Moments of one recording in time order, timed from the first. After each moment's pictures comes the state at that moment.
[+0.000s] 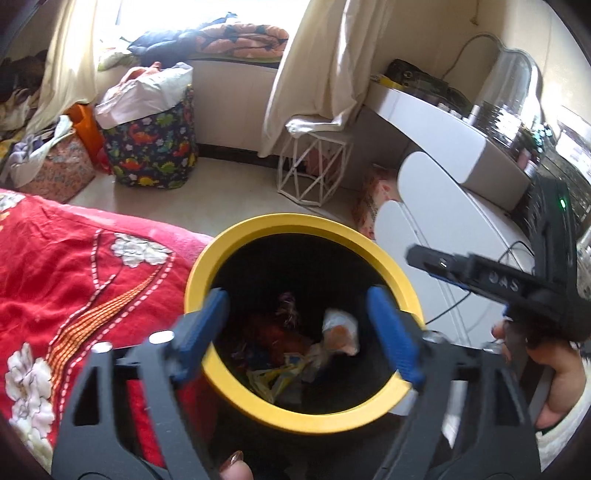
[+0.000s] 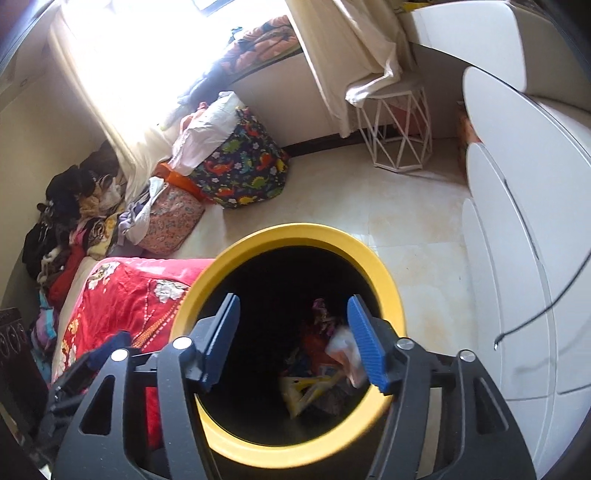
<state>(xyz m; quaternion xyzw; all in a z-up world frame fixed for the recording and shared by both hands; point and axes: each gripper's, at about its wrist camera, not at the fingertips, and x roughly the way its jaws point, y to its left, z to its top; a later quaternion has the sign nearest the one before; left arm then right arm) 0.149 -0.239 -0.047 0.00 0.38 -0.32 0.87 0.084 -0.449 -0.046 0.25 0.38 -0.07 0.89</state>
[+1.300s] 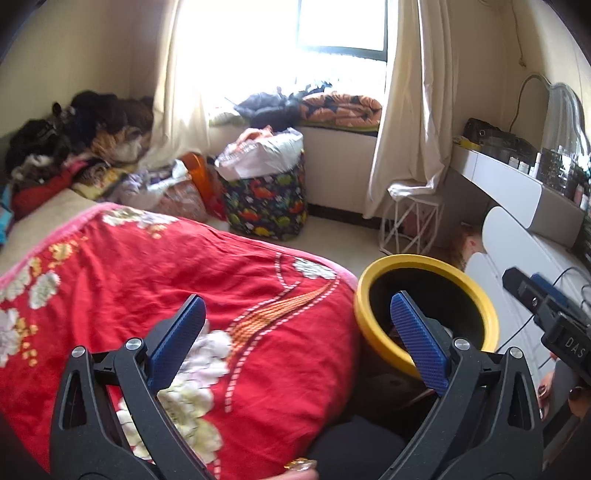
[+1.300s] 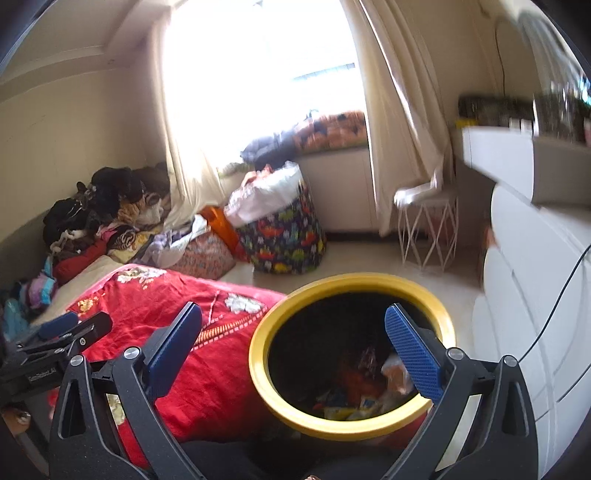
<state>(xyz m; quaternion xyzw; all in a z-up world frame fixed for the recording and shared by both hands) 0.058 -0.089 -0.001 0.01 0.26 -0.13 0.96 -0.005 -0.311 -0.005 0.11 0.19 -0.04 0.98</state>
